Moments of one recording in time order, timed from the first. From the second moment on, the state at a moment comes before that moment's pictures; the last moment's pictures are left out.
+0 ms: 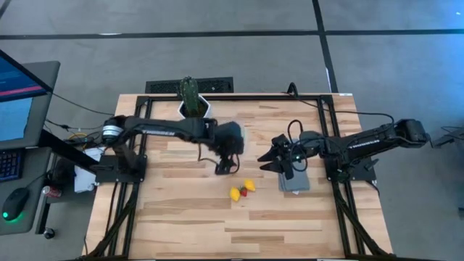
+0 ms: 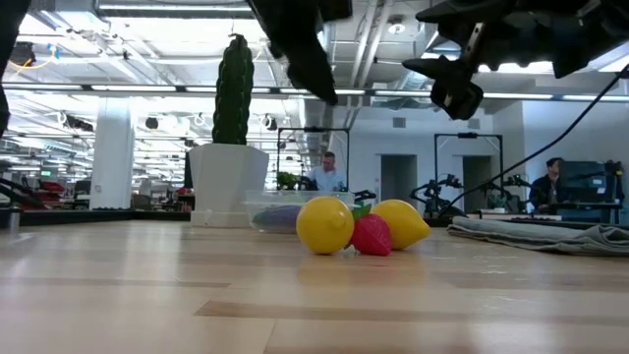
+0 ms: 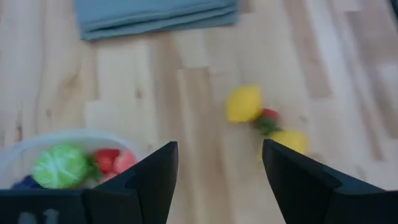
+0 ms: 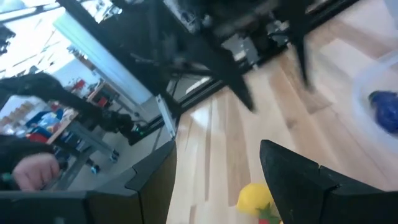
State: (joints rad) left arm 0.04 1.78 1.54 -0.72 0.17 0.13; right arm 0.04 1.11 0.44 0.50 -0.25 0.60
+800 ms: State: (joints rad) left arm -0.52 1.64 1.24 -0.66 -0.42 -0.36; right arm 0.38 1.11 0.51 0.18 0.19 0.50
